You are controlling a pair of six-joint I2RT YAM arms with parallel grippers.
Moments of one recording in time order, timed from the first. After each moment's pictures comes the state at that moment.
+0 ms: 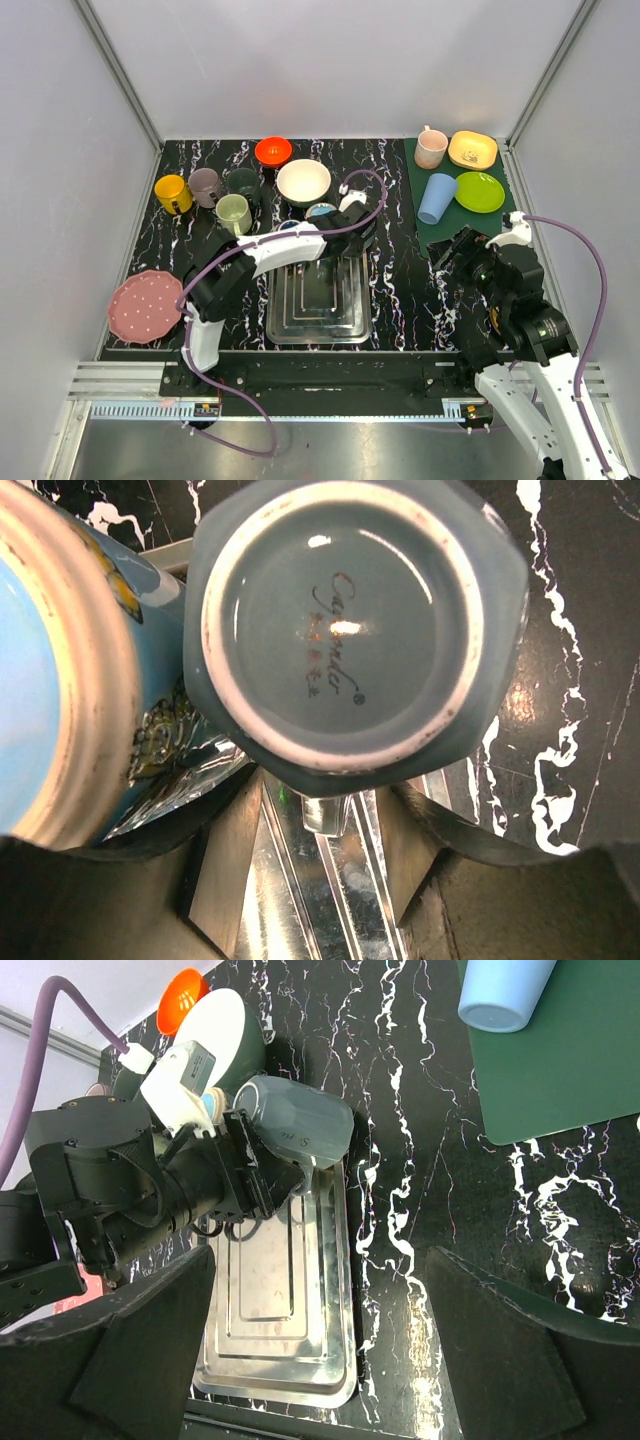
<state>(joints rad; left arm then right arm) -0.88 1.98 1.44 -0.43 -0.37 -0.55 0.30 0.52 0.82 -0.67 0.04 0.68</state>
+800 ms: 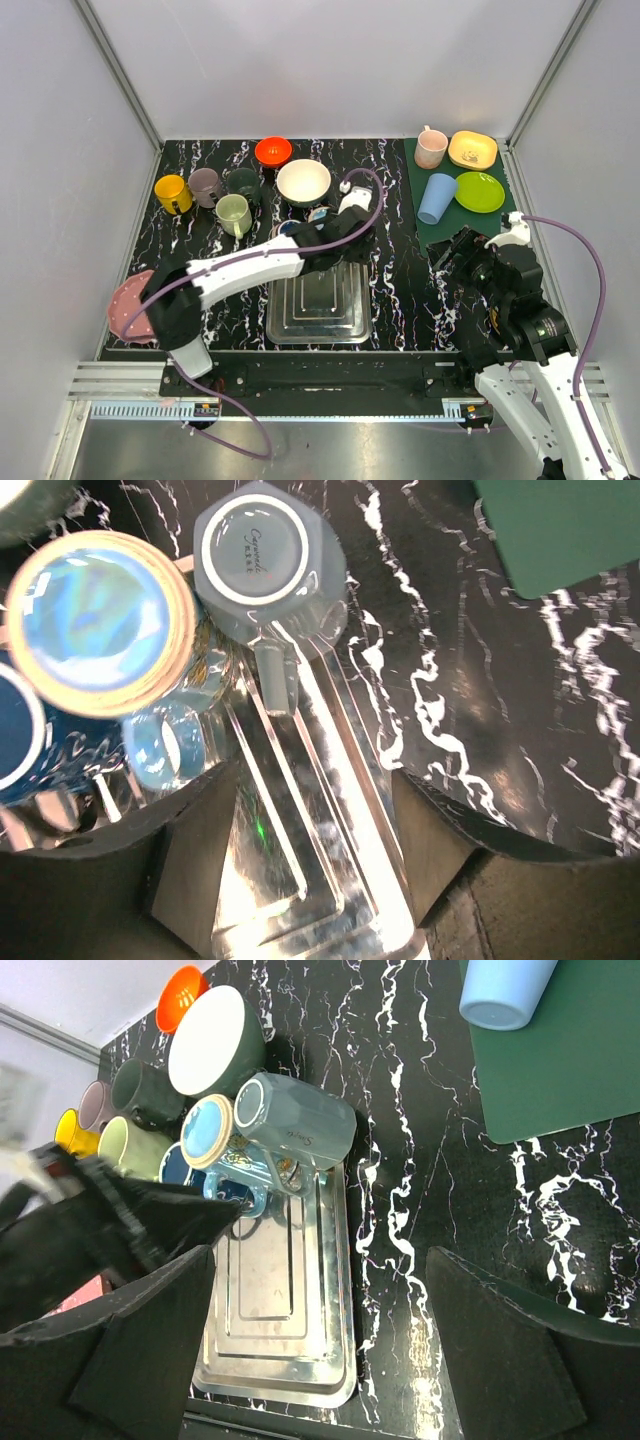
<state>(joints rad) -1.00 1.73 1.37 -0.47 -0.41 -0.53 0.30 0.52 0.81 -0.67 0.04 0.68</state>
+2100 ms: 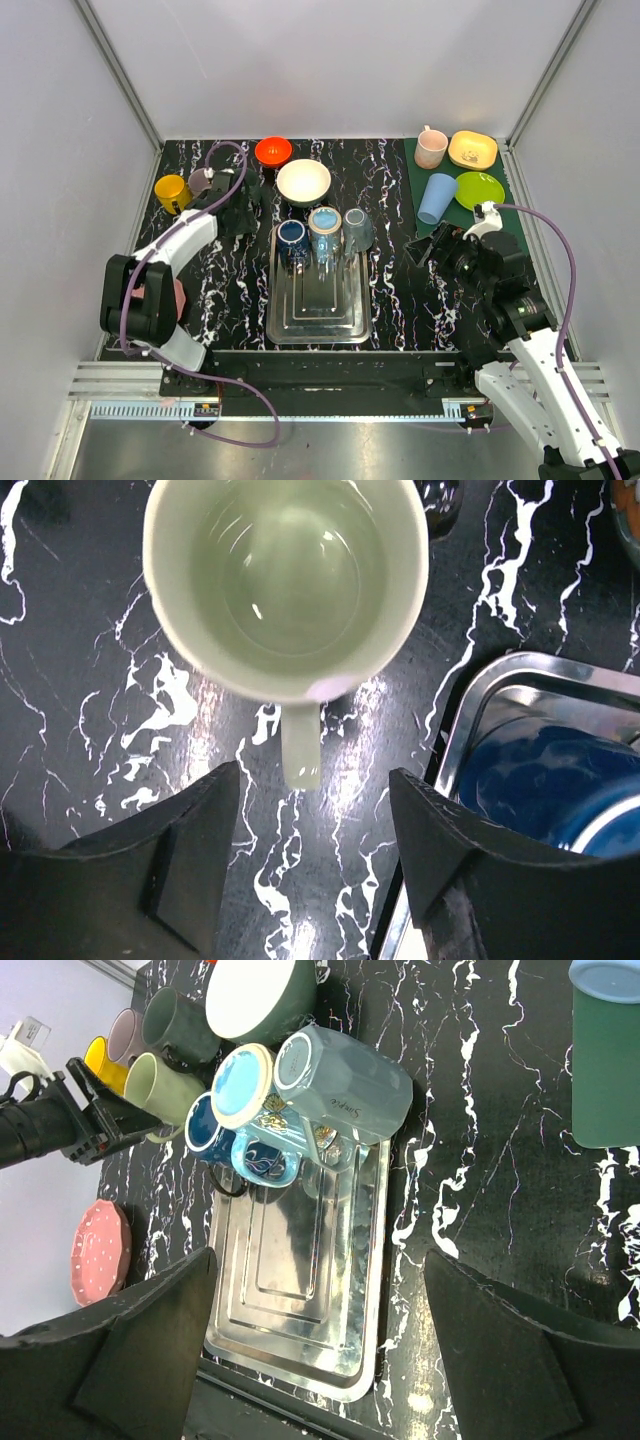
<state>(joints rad) -0.22 1.54 1.07 -0.49 -0.21 -0.43 0.30 0.63 0.73 -0.49 -0.15 0.64</state>
